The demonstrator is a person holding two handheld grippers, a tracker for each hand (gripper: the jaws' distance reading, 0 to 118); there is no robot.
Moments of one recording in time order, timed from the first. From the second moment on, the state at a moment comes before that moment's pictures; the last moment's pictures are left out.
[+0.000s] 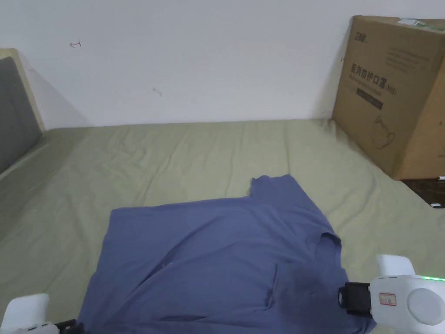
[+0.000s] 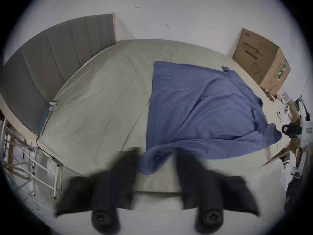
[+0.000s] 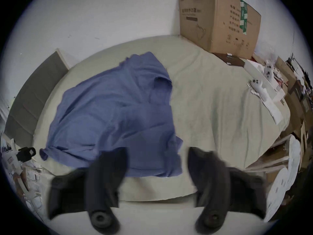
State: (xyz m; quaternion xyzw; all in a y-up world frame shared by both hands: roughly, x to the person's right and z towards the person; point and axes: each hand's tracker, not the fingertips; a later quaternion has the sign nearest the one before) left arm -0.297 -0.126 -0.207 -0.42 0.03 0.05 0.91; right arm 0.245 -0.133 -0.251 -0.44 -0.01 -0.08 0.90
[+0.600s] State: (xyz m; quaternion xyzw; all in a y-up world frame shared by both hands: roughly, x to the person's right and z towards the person) left arm -0.329 -0.173 -0.245 -0.46 0.04 0.10 0.88; right arm 0.236 -0.157 -0.236 -0.46 -0.03 -0.08 0.88
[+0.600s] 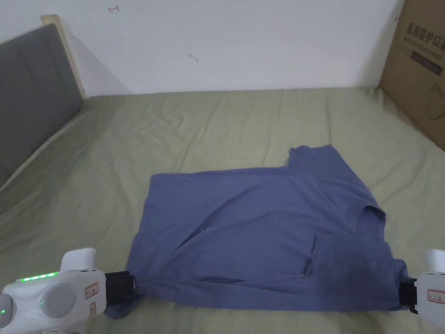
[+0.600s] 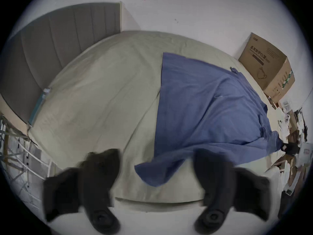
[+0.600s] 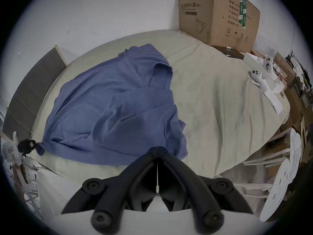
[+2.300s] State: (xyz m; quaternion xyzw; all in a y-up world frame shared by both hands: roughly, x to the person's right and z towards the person) left arm -0.296 -0.153 -0.379 -0.50 0.04 -0.02 0.87; right arm 0.240 -0.153 -0.404 -0.49 -0.04 -0.02 0.87
